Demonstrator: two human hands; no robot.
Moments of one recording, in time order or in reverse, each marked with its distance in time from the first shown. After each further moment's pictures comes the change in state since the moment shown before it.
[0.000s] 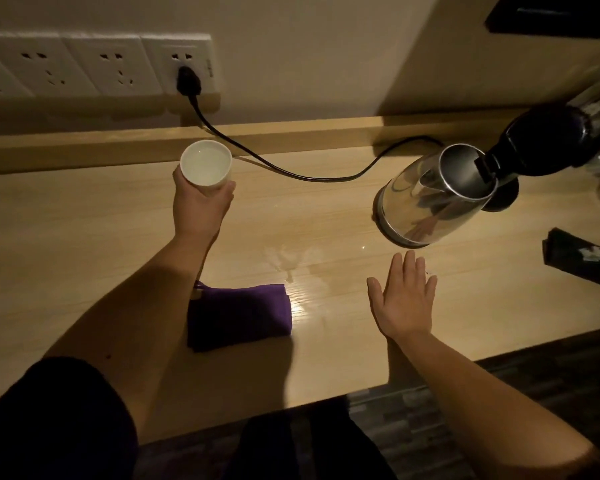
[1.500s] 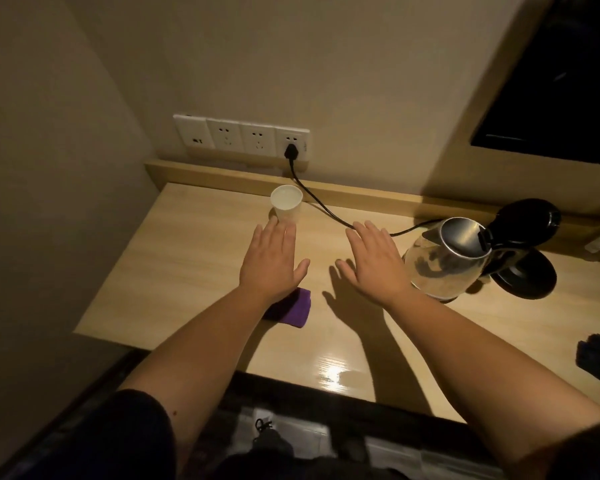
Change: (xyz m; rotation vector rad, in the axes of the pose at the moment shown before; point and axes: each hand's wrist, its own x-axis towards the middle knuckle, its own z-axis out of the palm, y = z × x) left_hand -0.189 0.070 -0.043 1.098 0.047 0.458; right_hand 0.012 -0.073 -0.149 -0.031 0.232 -0.927
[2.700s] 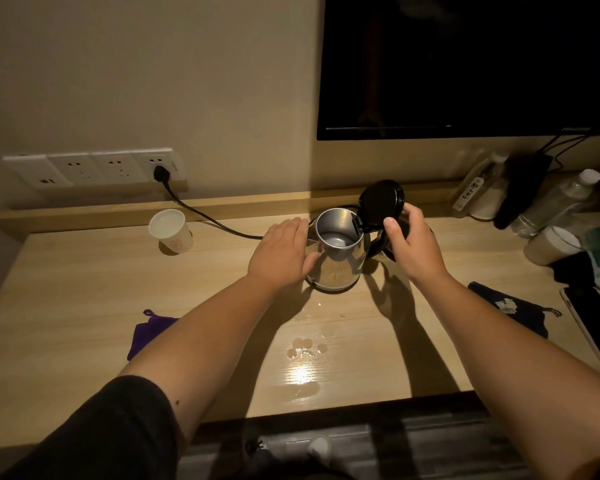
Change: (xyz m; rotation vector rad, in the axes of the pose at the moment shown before) left_hand 0.083 0.192 0.001 -0.122 -0.013 0.441; right_hand -0.105 0.203 -0.051 0.751 0.342 0.715
